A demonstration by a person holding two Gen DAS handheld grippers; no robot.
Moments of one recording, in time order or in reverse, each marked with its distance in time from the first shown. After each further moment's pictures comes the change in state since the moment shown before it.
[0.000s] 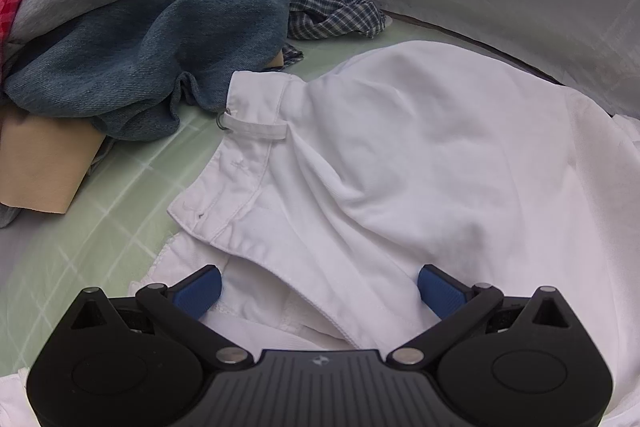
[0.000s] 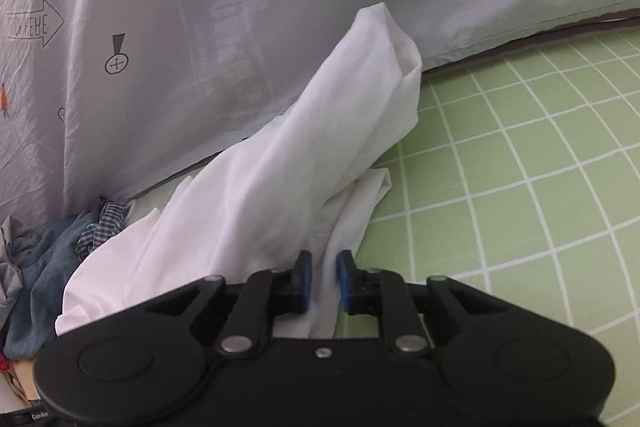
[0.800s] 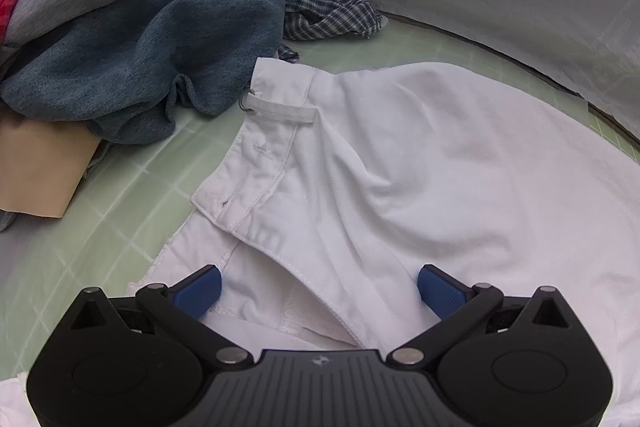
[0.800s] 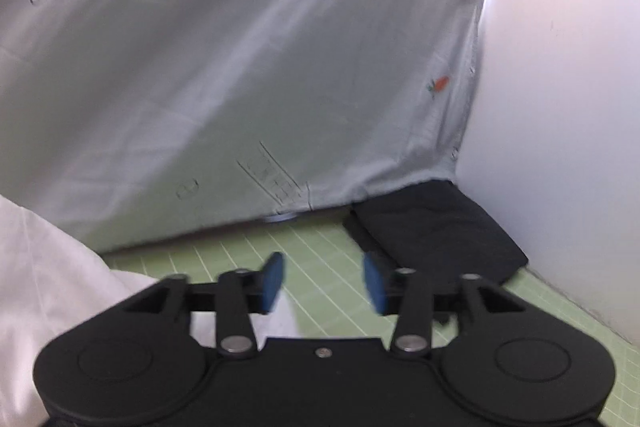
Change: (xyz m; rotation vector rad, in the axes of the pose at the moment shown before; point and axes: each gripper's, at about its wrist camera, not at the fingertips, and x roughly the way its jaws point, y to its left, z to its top) left arm 0.000 -0.003 0.001 0.009 0.003 -0.013; right arm -0.211 -0.140 0.063 0.012 -0.450 -0.940
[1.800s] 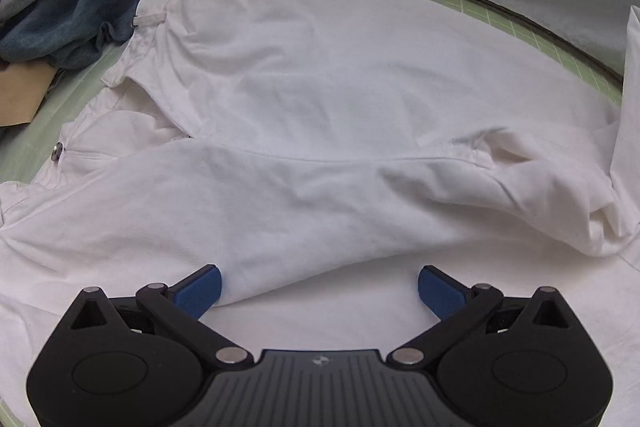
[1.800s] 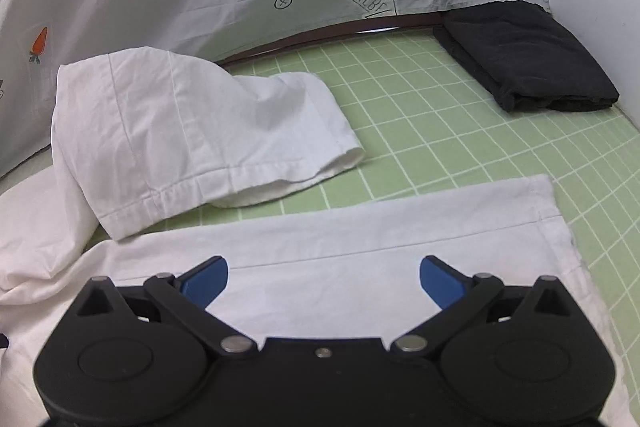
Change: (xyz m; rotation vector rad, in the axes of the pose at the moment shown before) left arm -0.079 -0.099 -0.121 0.120 0.099 -0.060; right arm -0.053 -0.098 -0.100 -0.042 0.428 0.428
